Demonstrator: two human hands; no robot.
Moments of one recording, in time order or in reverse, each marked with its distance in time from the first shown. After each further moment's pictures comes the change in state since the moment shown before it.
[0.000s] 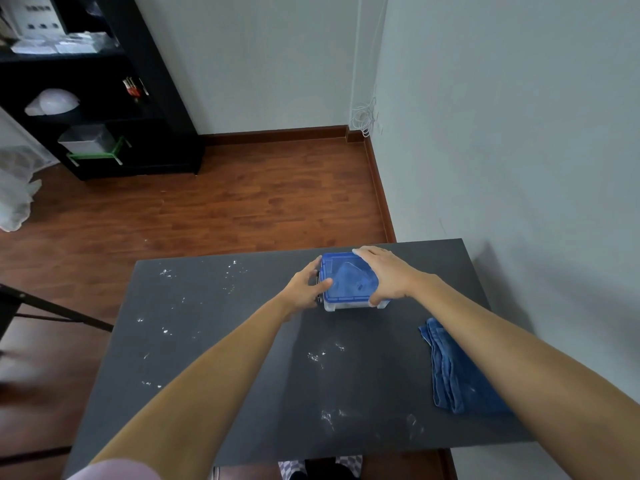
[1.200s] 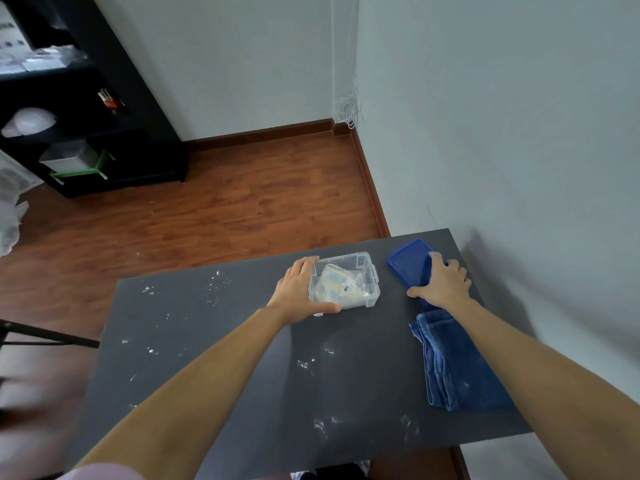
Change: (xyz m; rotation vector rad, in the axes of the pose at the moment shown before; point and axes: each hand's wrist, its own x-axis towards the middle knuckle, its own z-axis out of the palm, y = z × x) left_hand 0.017 0.000 0.013 0.828 0.101 0.210; right_hand -0.033 0.114 0.041 0.205 0.276 0.702
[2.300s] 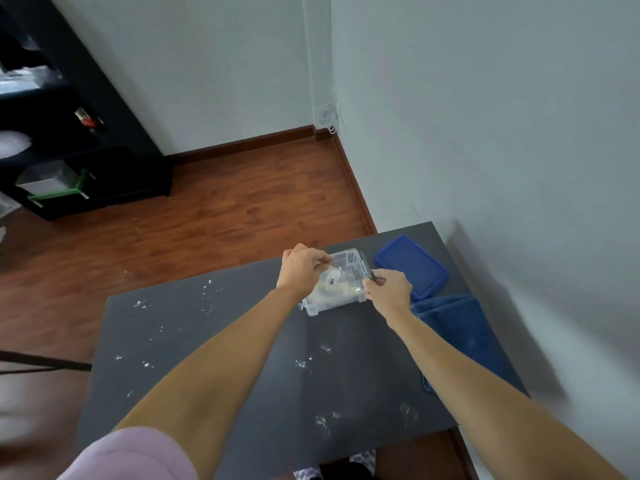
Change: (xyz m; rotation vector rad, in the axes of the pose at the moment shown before) left_hand 0.031 0.037 -0.010 0.025 0.193 0.148; right_hand -0.068 -0.071 0.036 0.781 0.126 0.011
